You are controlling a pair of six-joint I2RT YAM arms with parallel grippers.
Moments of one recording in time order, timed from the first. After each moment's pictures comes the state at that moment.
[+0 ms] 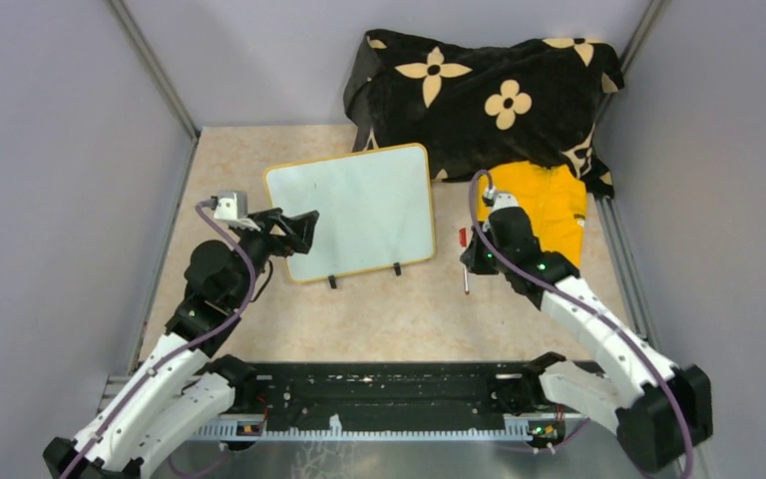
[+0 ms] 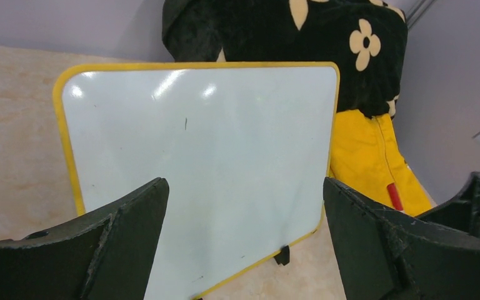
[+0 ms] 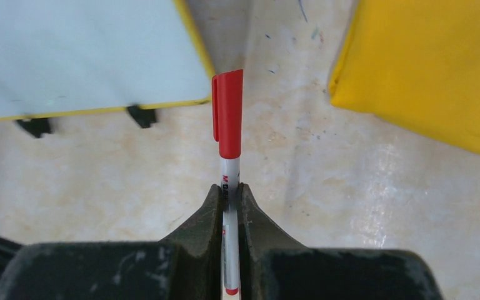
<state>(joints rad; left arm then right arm) -0.53 0.63 0.61 0.09 -0.17 -0.37 0.46 1.06 0.75 -0.48 0.05 0.42</state>
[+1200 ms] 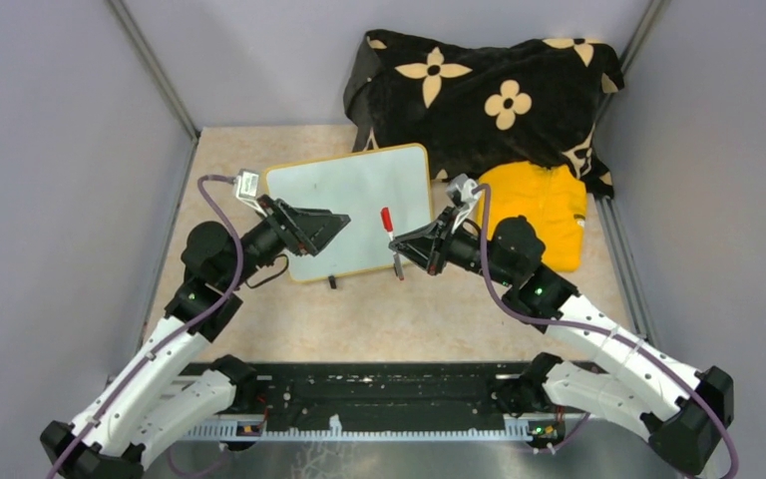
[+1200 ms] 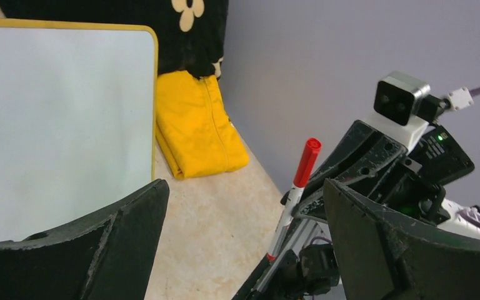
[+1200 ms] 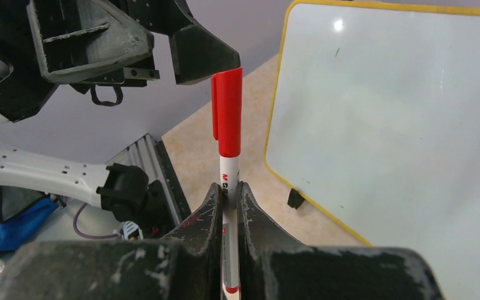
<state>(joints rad) -0.54 0.76 0.74 0.15 0.29 -0.77 0.77 0.88 0.75 0.14 -0.33 0.40</state>
